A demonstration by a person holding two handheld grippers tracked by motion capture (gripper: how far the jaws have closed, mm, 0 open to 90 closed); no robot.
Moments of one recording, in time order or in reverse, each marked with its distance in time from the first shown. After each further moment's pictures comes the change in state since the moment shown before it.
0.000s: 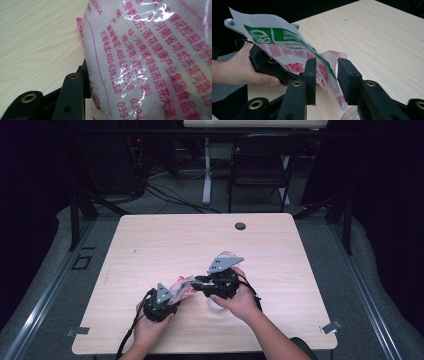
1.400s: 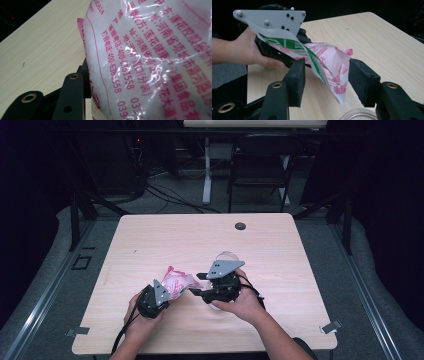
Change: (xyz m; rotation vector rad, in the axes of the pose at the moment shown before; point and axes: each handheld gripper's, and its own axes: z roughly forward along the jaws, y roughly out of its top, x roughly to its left) left arm 0.007 0.011 -0.020 -0.010 0.214 0.192; right arm 0.015 0.008 -0.014 -0.017 -0.009 -0.155
